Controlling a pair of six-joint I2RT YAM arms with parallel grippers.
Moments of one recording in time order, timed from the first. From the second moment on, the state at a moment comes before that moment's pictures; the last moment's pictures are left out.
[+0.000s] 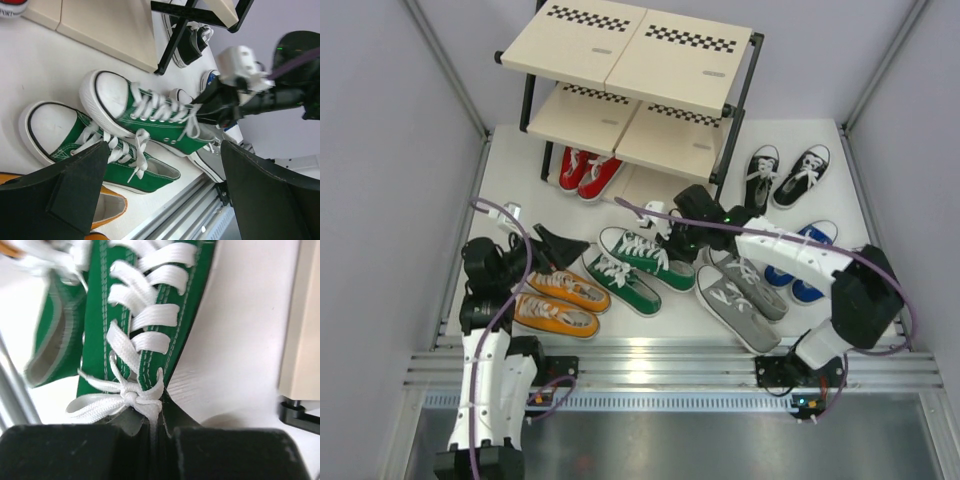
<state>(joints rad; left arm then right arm) 0.14 0.53 0.50 -0.20 0.82 -0.63 0.79 1.61 1.15 -0.49 -0.25 -0.39</state>
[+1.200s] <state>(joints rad) -0.56 0.93 0.51 0.27 0.24 -1.08 0.51 1.11 0.90 -0.45 -0.66 -0.31</state>
